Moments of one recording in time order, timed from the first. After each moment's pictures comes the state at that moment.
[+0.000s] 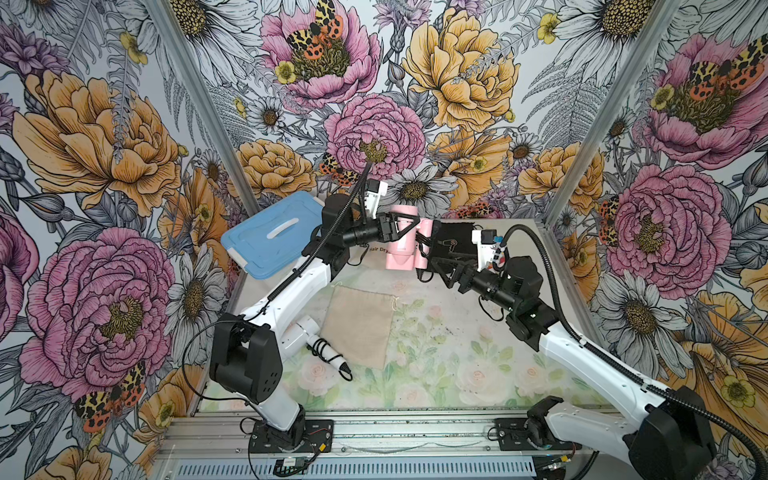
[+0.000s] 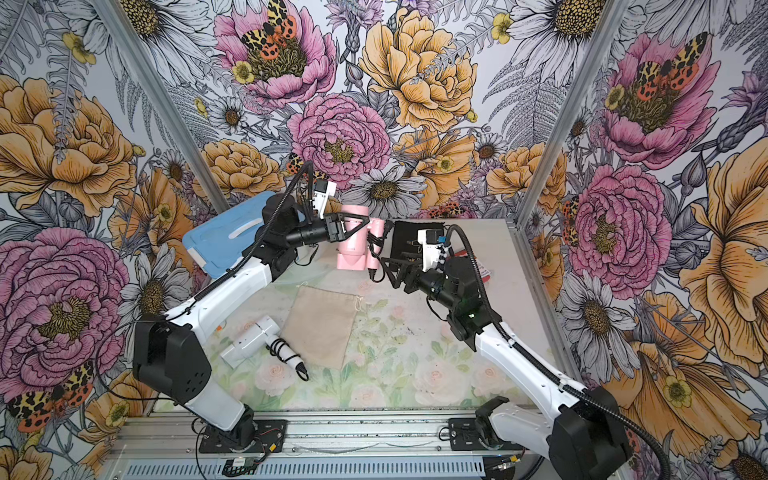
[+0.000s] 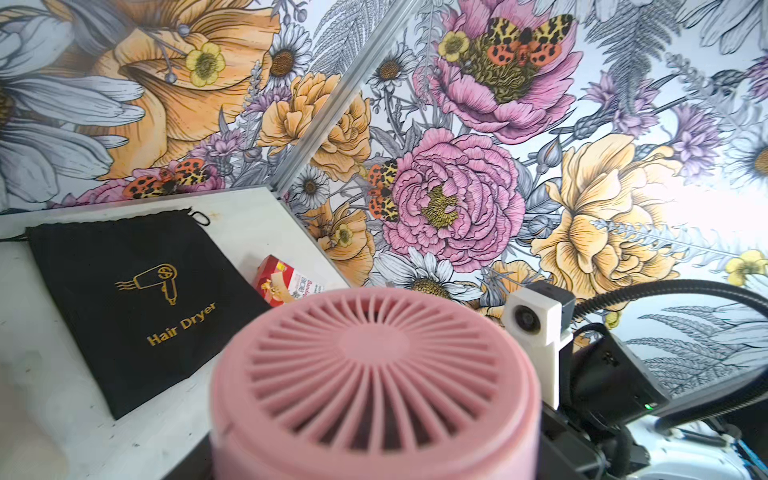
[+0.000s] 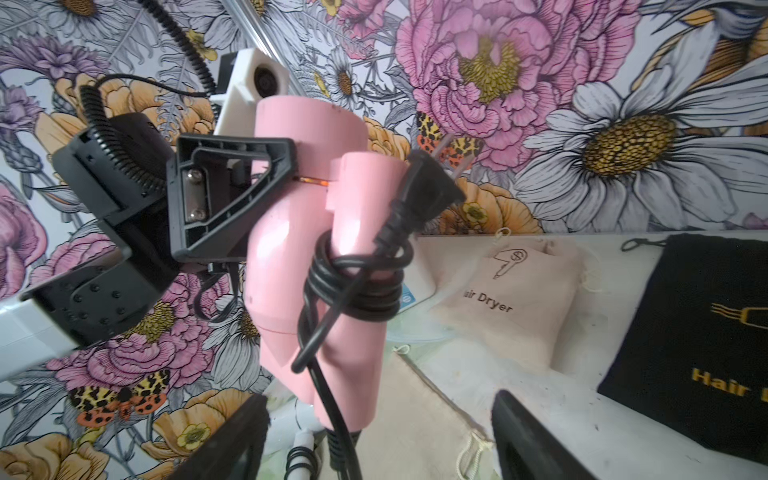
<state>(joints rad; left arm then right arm) -0.41 1.63 1.41 0.13 0.79 -0.69 0.47 1.16 0.80 0.31 -0.41 0.54</state>
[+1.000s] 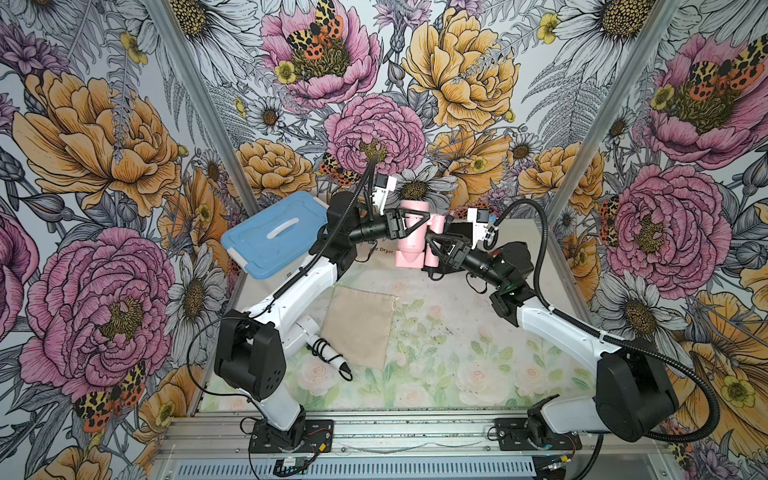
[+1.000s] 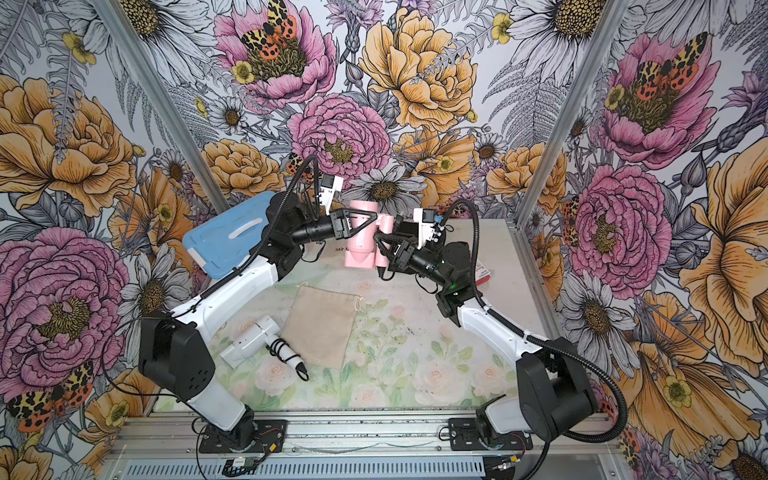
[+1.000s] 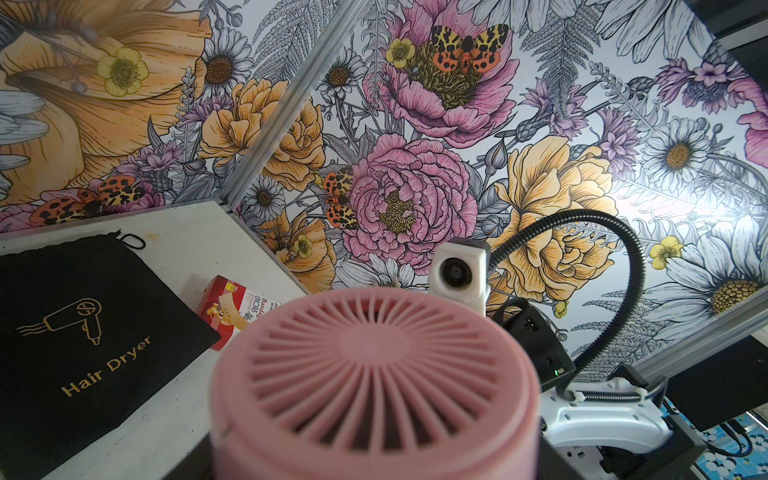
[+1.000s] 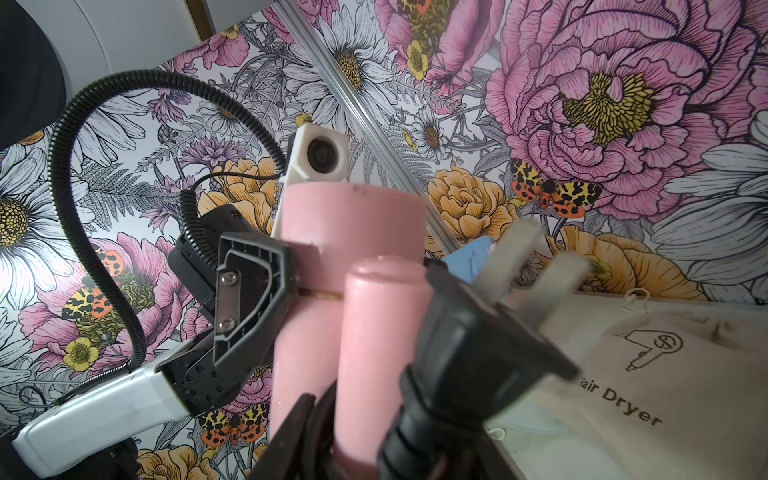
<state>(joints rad) -0.44 1.65 1.44 0.21 0.83 -0.75 0.41 1.40 0.90 0.74 -0.60 0.80</state>
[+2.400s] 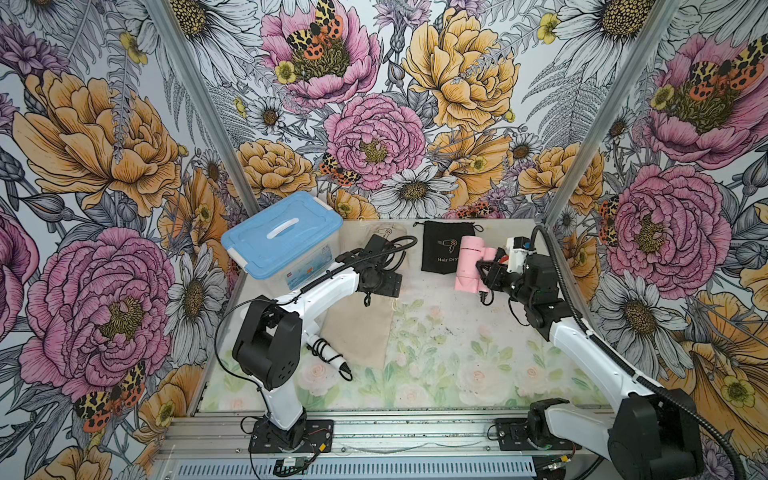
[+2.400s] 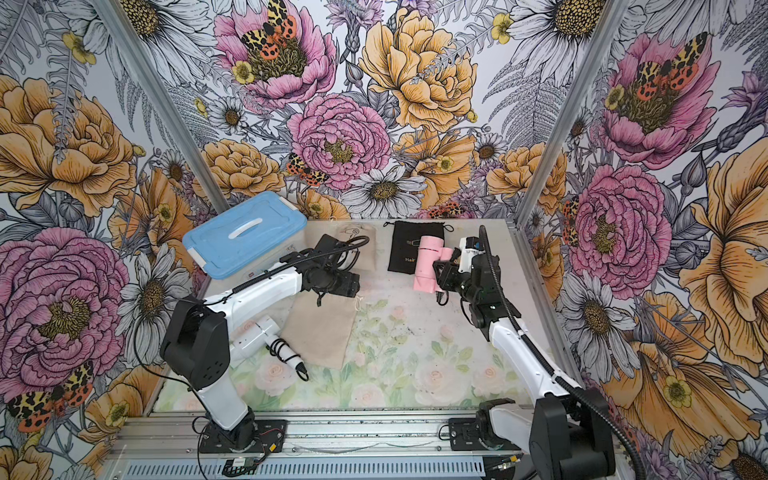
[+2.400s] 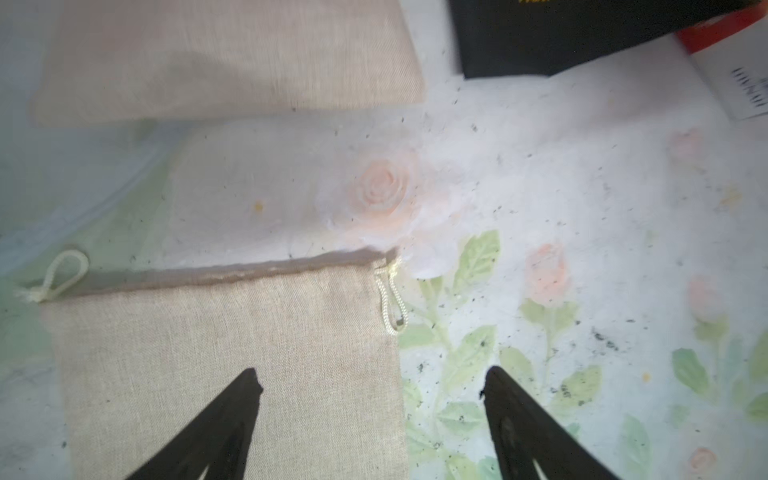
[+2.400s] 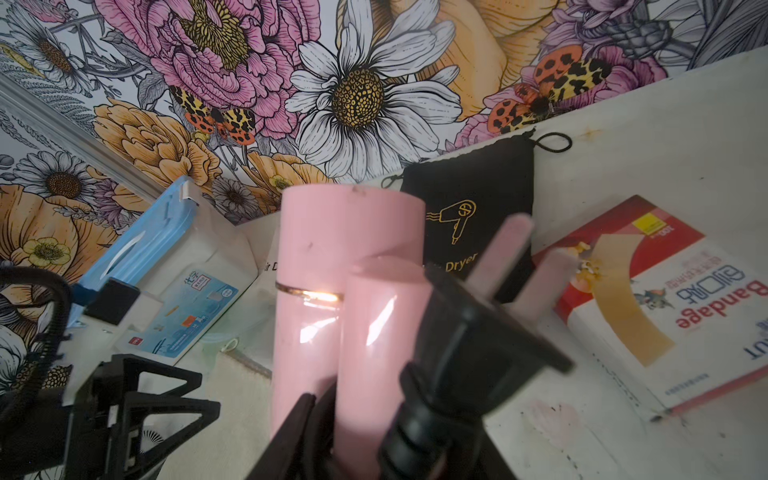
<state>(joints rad) -0.57 1.77 1.36 -0.74 -0.02 -0.33 0.14 1.15 0.74 -0.01 -0.30 0.44</state>
